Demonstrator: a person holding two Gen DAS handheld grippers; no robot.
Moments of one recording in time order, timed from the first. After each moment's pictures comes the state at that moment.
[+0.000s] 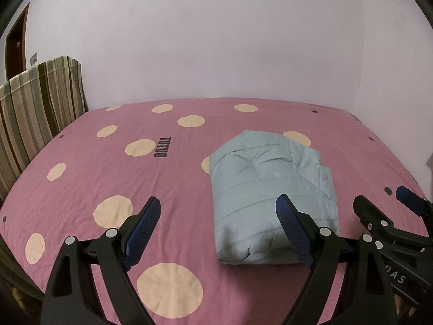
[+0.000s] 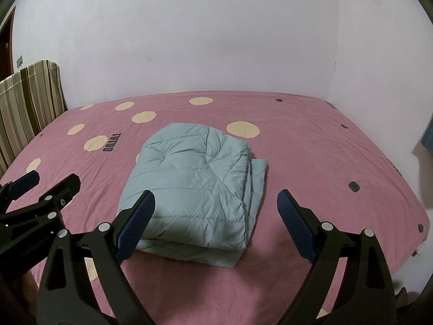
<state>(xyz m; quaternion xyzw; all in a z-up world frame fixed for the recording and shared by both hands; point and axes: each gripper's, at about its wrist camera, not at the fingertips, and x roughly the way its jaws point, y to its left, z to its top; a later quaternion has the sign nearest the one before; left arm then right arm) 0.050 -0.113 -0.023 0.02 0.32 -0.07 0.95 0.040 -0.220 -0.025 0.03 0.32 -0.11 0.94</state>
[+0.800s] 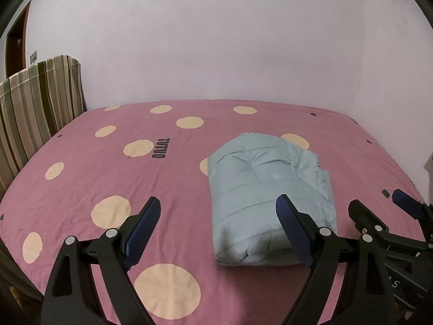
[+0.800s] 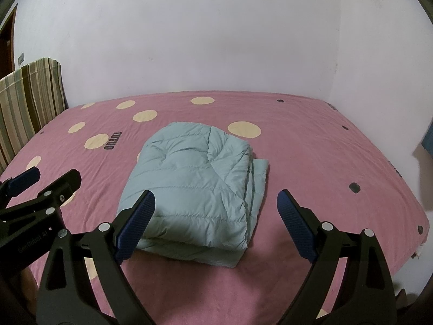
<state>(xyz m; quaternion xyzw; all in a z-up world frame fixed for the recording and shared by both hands) 0.049 -0.112 -0.024 0.02 0.32 -0.07 0.95 0.041 -0.220 -0.024 0.03 0.32 -0.11 0.94</state>
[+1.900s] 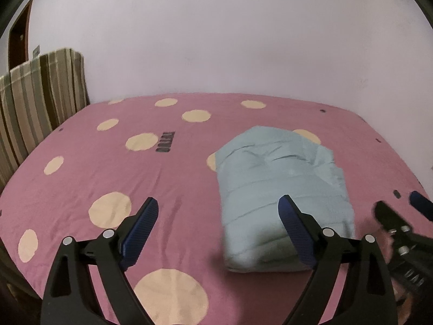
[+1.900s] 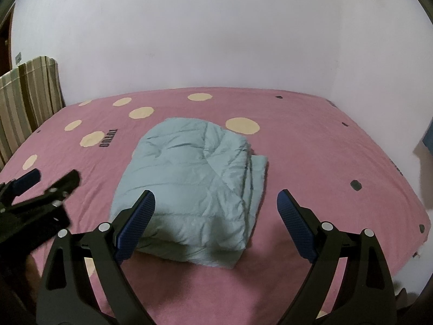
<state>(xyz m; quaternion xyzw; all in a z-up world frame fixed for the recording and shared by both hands) 0.076 -0.093 -0.053 0.01 0.33 -0.05 0.94 0.052 -0.235 -0.037 0.03 0.32 -0.11 0.94</state>
